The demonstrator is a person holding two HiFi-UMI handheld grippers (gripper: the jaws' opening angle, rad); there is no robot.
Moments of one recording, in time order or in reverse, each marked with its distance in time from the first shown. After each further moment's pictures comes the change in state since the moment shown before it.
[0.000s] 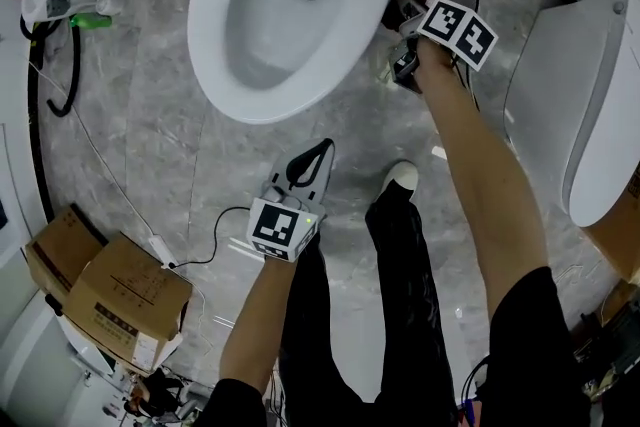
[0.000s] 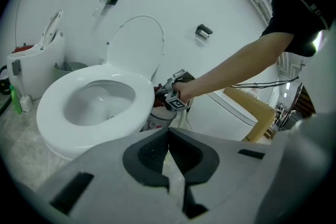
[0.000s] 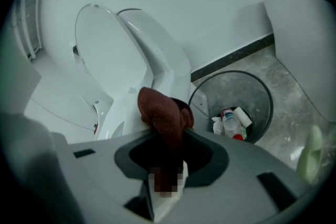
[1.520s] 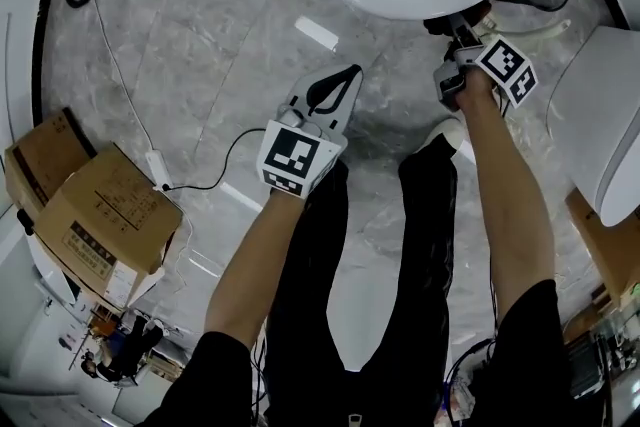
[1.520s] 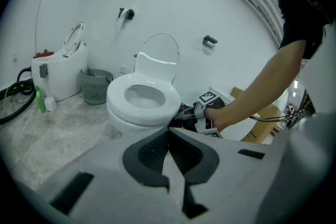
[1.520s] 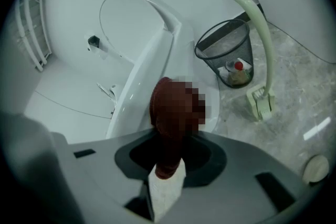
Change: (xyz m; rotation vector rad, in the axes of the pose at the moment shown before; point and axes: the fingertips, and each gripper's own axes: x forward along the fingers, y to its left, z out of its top) left arm -0.131 0.077 -0.039 0.004 -0.071 0.089; right arm -0.054 0.055 -0.211 0.063 0.106 0.178
